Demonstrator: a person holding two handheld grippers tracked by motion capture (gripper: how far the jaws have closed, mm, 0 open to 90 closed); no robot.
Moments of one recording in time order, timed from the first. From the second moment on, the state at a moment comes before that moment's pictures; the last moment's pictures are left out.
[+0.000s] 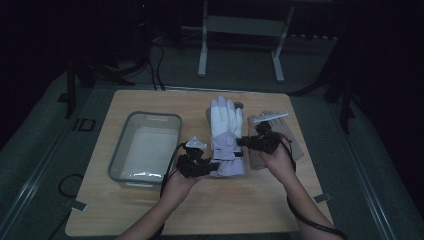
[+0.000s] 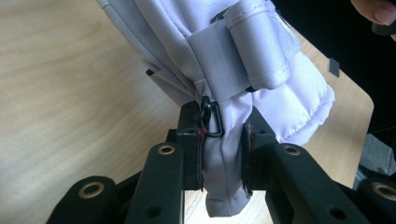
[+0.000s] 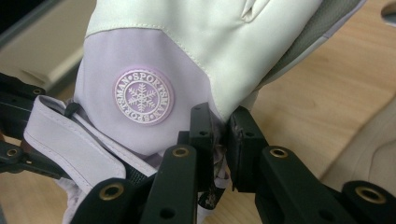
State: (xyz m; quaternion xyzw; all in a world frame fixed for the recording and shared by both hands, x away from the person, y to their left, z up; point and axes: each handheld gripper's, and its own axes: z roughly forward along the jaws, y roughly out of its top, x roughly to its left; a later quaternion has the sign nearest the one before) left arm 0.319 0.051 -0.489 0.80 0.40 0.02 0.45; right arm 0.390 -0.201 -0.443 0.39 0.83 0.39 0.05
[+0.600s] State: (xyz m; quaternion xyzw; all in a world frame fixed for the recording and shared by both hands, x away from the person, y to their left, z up) left arm 0.320 0.102 -0.452 0.81 0.38 0.04 0.44; right arm 0.388 -0.155 -0.403 0.34 0.84 0.41 0.08
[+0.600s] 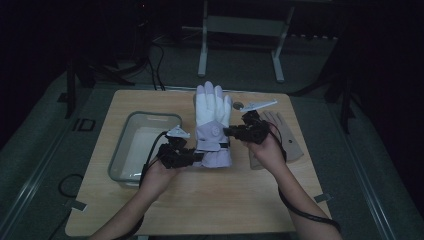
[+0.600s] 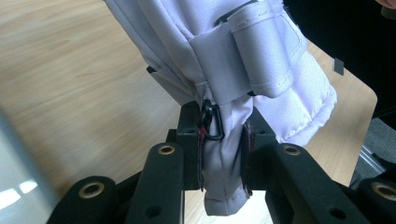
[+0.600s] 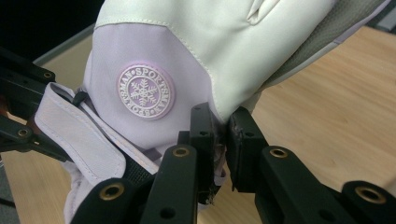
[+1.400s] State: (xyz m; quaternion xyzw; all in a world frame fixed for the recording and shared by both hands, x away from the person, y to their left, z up) left arm 0.296 0.220 -0.425 0.80 0.42 0.08 0.42; right arm 0.394 -0.039 -0.387 0.28 0.85 0.45 0.04
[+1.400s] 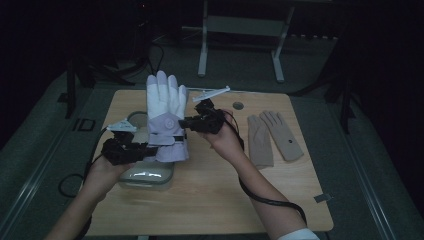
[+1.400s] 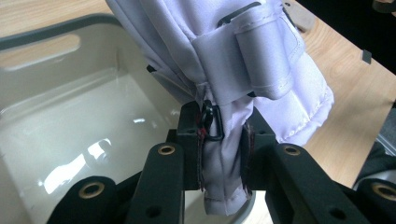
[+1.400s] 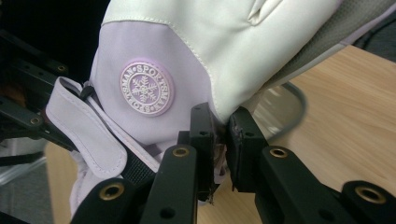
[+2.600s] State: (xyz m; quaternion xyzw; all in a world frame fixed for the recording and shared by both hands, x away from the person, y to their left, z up) left arm 0.309 0.269 -0.488 0.83 0.47 -0.03 0.31; right arm 0.399 0.028 -0.483 0.31 0.88 0.35 -0.04
